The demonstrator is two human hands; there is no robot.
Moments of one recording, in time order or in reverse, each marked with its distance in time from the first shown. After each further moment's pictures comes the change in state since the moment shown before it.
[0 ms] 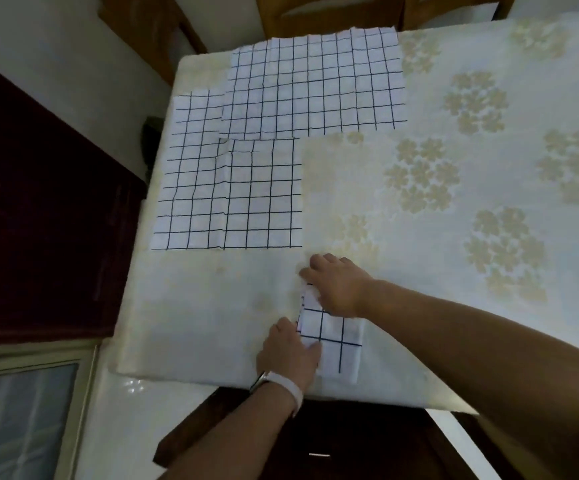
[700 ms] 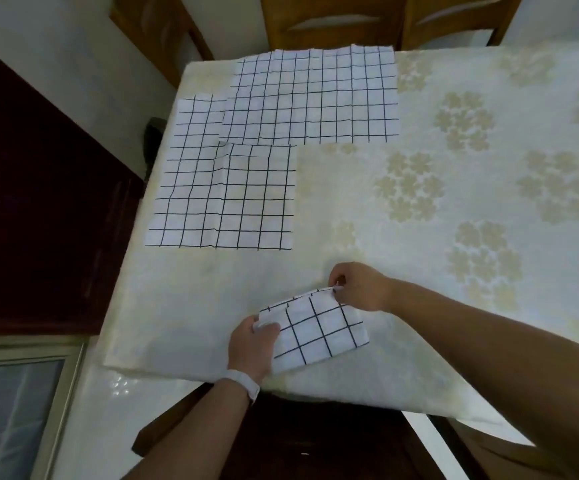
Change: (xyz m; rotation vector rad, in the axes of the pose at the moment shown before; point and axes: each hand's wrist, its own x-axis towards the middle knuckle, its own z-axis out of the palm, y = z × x) left_hand 0.003 -0.014 -0.018 -0.826 0.118 -0.146; right_hand -0.040 0.040 -0.012 0.729 -0.058 0.333
